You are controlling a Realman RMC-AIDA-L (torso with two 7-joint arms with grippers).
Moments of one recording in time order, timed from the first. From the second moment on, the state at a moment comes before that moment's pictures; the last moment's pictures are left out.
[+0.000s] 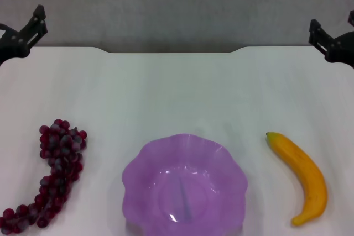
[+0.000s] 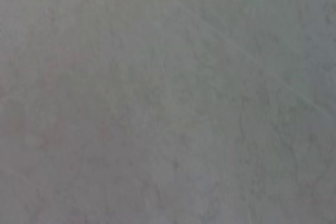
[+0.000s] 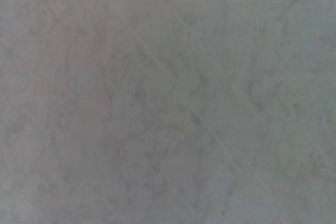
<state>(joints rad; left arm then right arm) 0.03 -1.90 -1.29 -1.36 2.87 0.44 -0.01 0.03 2.01 -1.82 -1.44 0.58 -0.08 -0.37</state>
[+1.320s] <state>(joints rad) 0.05 -1.92 -1.32 -1.37 2.87 0.45 0.00 0.19 2.01 -1.70 -1.36 0.59 0.57 -0.23</state>
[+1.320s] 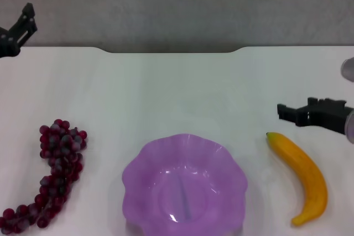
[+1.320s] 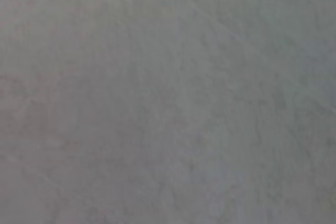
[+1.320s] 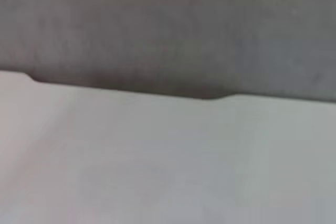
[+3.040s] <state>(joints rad) 0.05 -1.94 -1.34 -1.37 2.87 0.42 0.01 0.45 2.01 -1.70 -0.90 0.59 0.70 -0.17</state>
